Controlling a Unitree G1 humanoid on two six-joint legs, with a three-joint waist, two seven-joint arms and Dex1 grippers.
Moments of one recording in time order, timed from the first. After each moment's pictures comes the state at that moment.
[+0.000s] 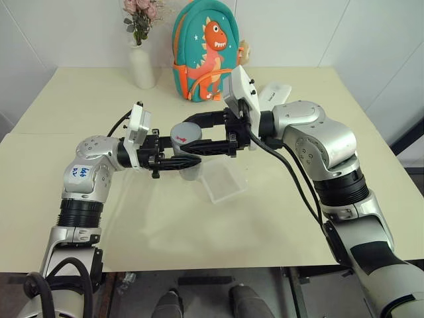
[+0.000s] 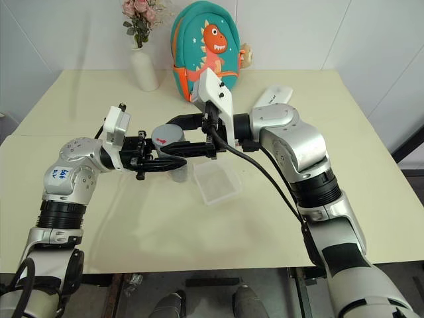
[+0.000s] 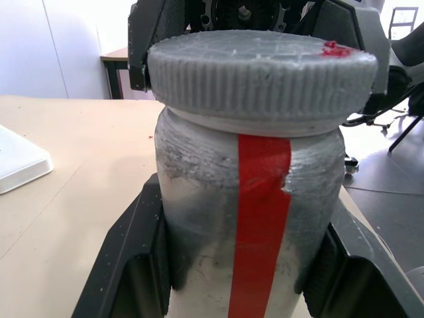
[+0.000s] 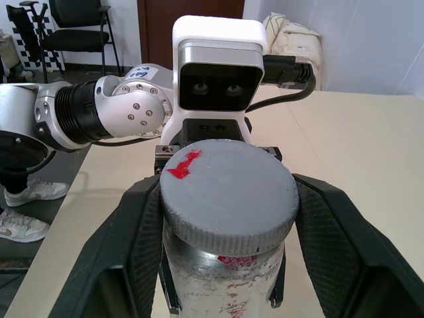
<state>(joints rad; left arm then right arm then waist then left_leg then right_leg) -0.81 0.56 0.04 0.25 -0.50 0.32 -1.33 -1.12 -0.41 0.22 0.05 0.48 0.61 1.08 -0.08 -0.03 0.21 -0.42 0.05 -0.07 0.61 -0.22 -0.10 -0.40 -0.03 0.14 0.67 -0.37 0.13</state>
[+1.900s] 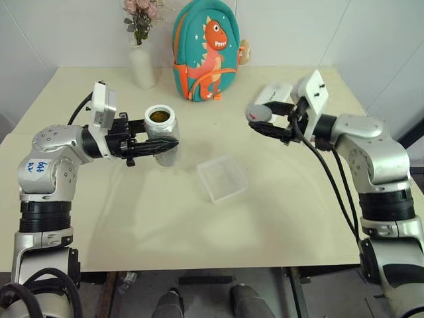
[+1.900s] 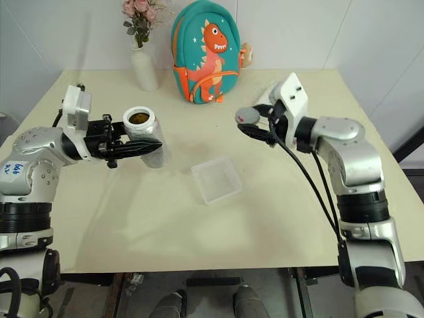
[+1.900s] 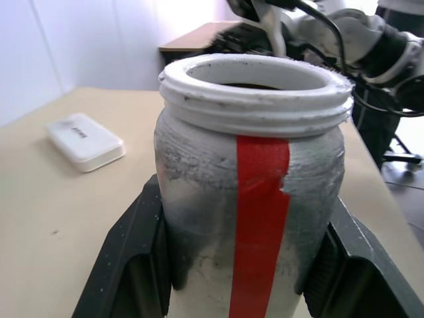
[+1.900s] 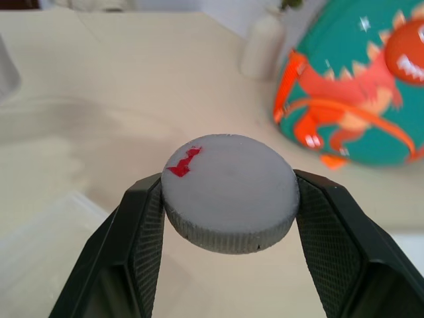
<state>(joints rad) -0.78 0.72 0.18 0.14 -0.54 0.40 -1.21 -0.79 -0.63 -0.02 0.01 0.33 0.58 0.82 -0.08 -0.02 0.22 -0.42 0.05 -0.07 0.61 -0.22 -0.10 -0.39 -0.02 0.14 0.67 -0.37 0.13</state>
